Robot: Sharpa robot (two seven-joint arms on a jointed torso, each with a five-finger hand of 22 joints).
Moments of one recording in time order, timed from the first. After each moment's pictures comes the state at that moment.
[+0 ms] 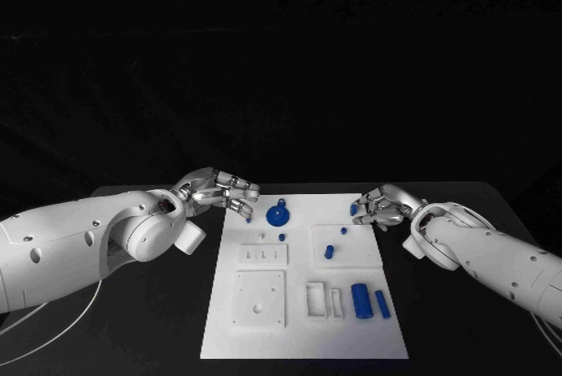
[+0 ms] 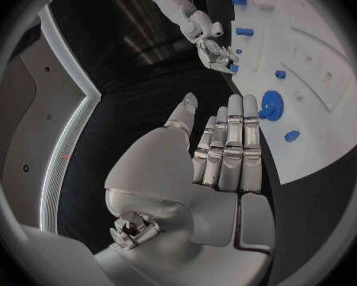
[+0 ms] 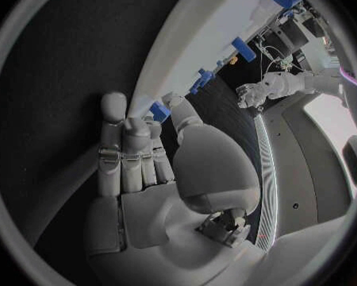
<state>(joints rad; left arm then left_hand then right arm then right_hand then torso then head) 1.41 -0.85 -0.18 1.45 -0.25 -0.11 0.19 1.35 0.05 -0.07 -0.11 0.17 0.97 0.16 0.06 0.06 1.16 0.11 0.06 0.06 1.28 0.07 0.16 0.15 0.08 1.01 0.05 0.52 0.18 1.00 -0.71 0.29 1.02 -1.24 -0.18 0.18 1.27 -0.03 0.00 -0.25 0.50 1.01 0.12 0.06 0.06 1.13 0.01 1.02 1.04 1.41 -0.06 1.02 1.02 0.11 1.47 -0.09 0.37 1.25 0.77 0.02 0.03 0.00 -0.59</state>
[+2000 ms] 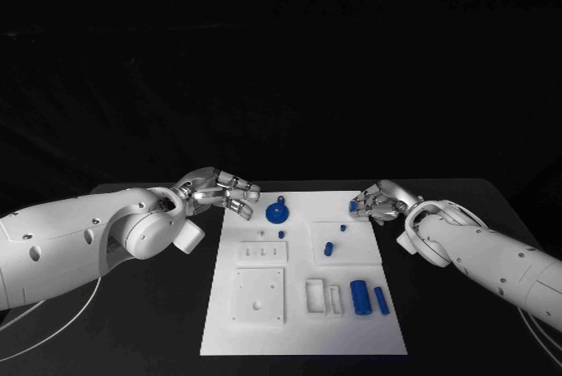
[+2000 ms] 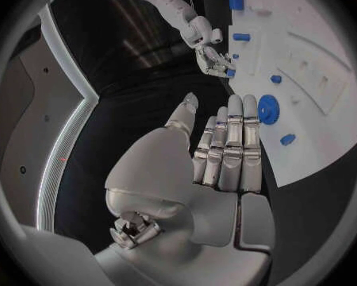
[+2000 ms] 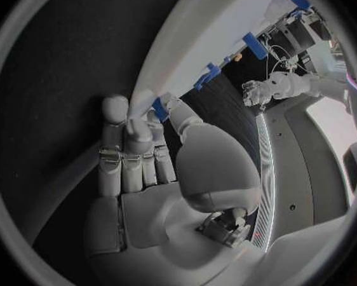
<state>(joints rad) 1.41 -0.85 -0.18 1.45 -0.26 -0.09 0.16 1.35 0.06 -0.07 -0.12 0.17 0.97 0.16 0.06 0.06 1.16 0.11 0.06 0.06 1.28 0.07 0.15 0.15 0.08 1.00 0.05 0.52 0.18 1.00 -0.67 0.29 0.99 -1.24 -0.25 0.17 1.25 0.01 0.24 -0.25 0.24 1.20 0.07 0.06 0.07 1.16 -0.02 1.04 1.07 1.43 -0.08 1.03 1.05 0.09 1.46 -0.10 0.40 1.27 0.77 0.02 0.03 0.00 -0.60</state>
